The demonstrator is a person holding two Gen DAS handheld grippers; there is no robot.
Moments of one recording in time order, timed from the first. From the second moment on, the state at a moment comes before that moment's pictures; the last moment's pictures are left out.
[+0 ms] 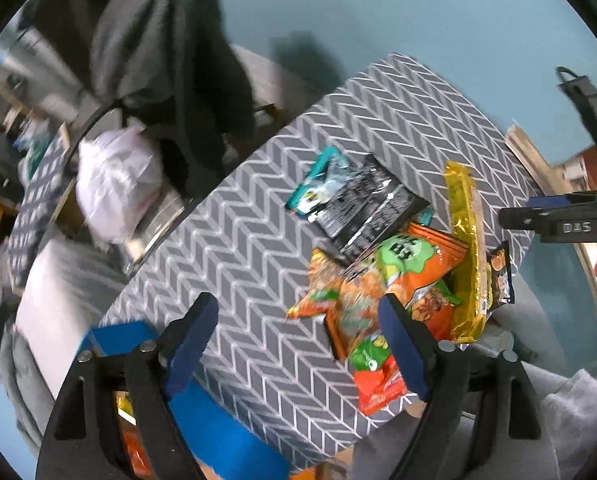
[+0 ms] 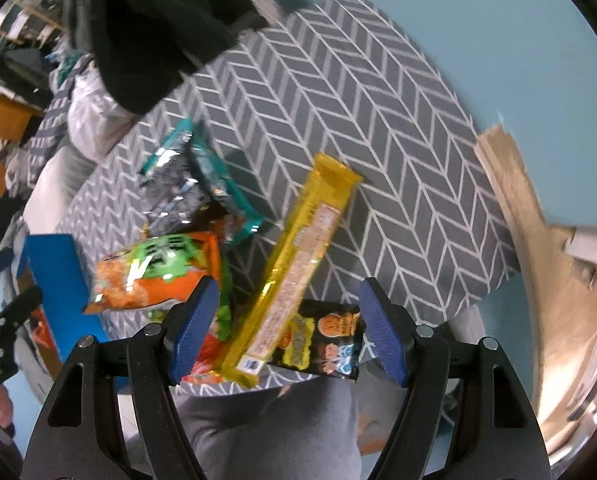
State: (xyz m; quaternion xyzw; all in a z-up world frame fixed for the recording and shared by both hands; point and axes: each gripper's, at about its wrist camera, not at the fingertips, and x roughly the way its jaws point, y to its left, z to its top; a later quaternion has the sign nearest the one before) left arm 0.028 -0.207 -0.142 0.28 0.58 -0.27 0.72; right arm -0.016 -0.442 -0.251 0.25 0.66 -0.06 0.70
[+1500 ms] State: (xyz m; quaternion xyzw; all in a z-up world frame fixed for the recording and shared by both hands) left arm 0.017 -0.249 -0.228 0.27 0.65 -0.40 0.59; right arm -0.025 -0.416 -0.333 0.33 0.66 -0.04 0.67
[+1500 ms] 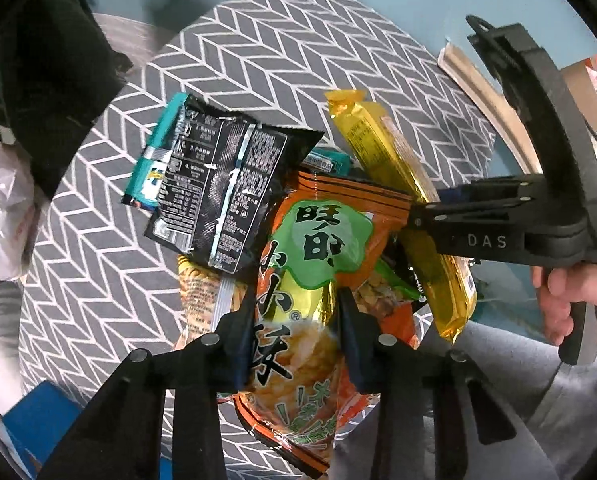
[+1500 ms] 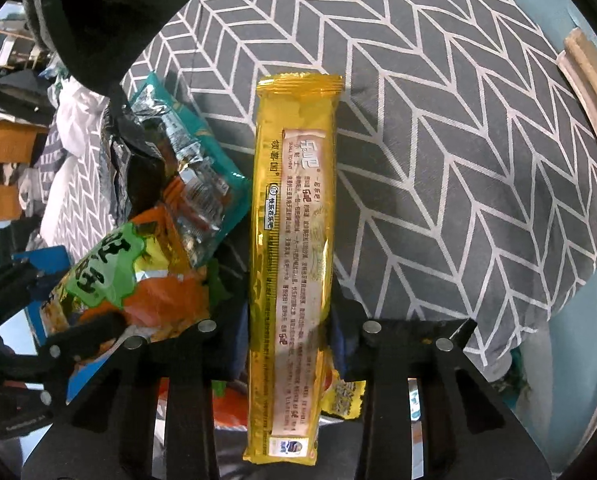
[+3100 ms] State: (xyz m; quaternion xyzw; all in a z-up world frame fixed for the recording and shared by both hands) left arm 0.005 -0.092 -0.100 0.04 0.60 -0.23 0.77; right arm 0.011 -0.323 -0.189 0.15 0.63 0.07 0.76
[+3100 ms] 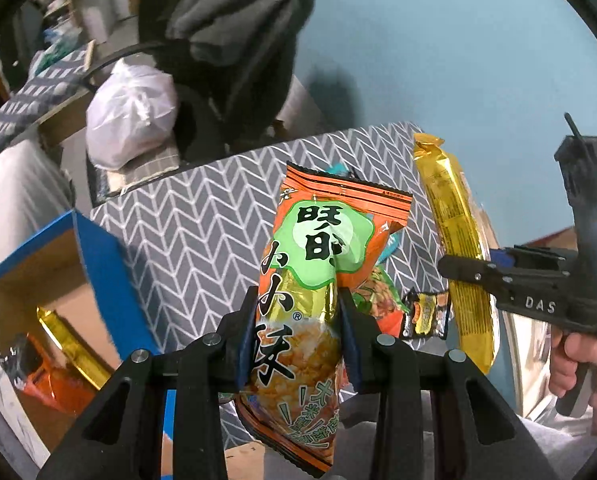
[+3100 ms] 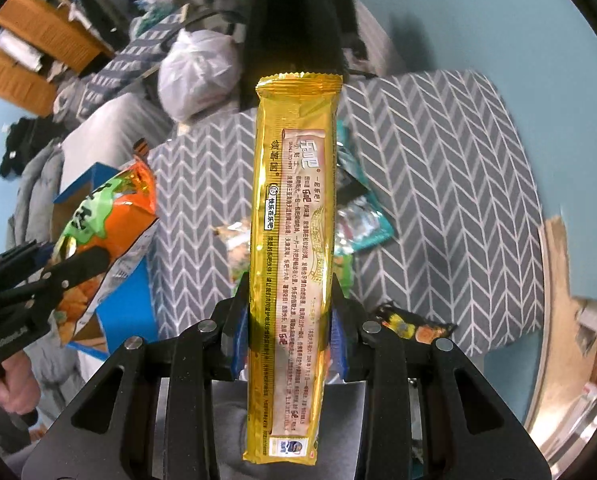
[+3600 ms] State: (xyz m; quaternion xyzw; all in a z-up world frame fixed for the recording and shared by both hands) left arm 0.005 -0.013 -0.082 -0.03 0.58 -0.15 0.80; right arm 0.045 -0.242 -0.177 0.08 0.63 0.17 0.76
